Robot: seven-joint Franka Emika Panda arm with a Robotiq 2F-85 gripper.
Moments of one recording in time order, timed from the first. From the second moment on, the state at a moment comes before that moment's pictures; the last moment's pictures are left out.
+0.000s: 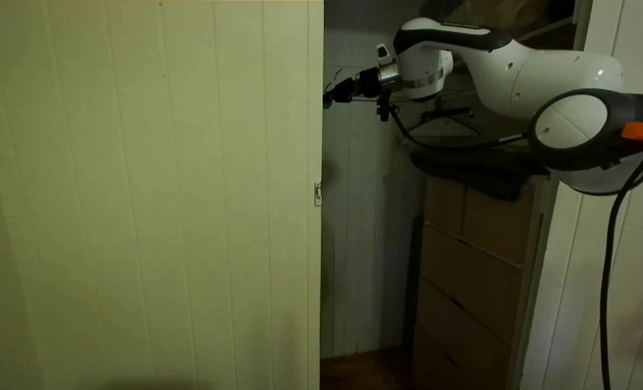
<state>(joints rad) -0.12 0.88 0.45 -0.50 0.69 2.24 -1.59</state>
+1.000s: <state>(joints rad) -0.04 0.89 0.37 -0.50 0.58 2.20 -1.33</state>
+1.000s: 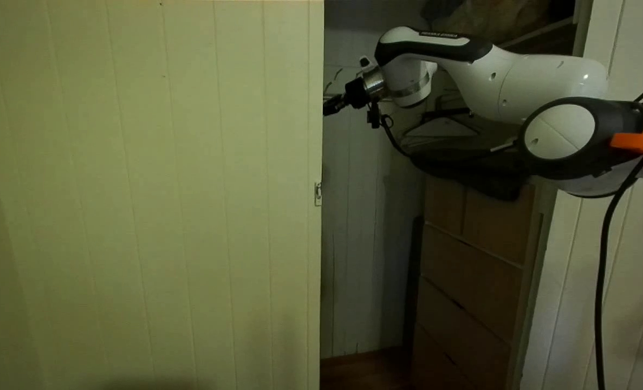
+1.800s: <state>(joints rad) -0.02 0.89 0.38 -0.49 0.57 2.19 -1.34</state>
